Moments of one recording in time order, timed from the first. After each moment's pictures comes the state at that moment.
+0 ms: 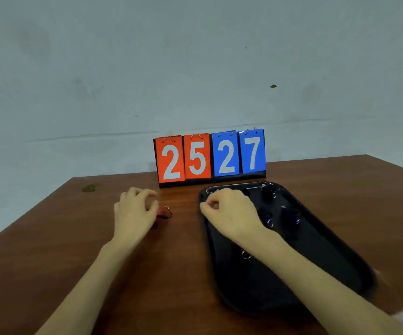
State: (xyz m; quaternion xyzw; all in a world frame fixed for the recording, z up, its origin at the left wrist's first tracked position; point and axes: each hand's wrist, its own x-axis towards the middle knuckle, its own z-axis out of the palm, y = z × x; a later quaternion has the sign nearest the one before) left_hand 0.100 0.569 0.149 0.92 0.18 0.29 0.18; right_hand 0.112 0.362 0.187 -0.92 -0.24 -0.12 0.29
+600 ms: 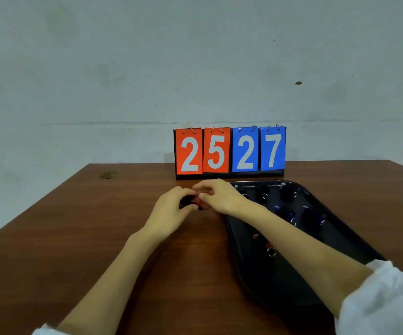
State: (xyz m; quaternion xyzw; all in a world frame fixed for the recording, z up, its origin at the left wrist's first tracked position) left_hand 0.099 0.565 0.140 0.93 -0.01 0.22 0.30; right_hand 0.168 0.429 0.170 -0.88 -0.34 0.02 0.33
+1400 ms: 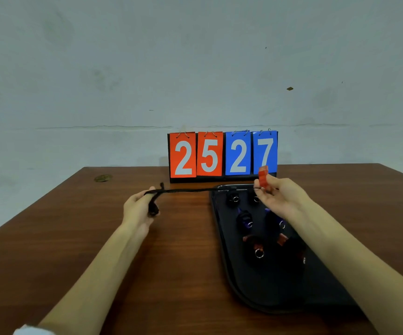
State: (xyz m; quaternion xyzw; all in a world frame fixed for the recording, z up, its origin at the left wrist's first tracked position) left_hand 0.098 0.584 0.149 0.50 0.25 0.23 0.80; right_hand 0.175 0.319 0.200 -0.38 0.07 0.15 0.91
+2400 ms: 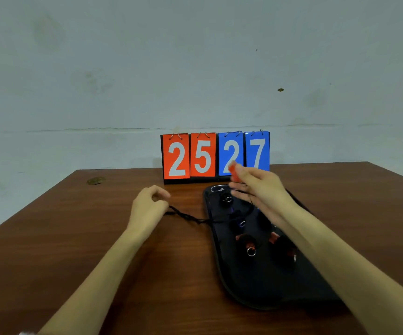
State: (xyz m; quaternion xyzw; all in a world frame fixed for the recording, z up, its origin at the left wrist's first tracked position) left_hand 0.090 0.554 0.160 0.84 0.17 0.23 0.47; right_hand 0.139 0.331 0.210 -0.67 -0.14 0.07 0.73
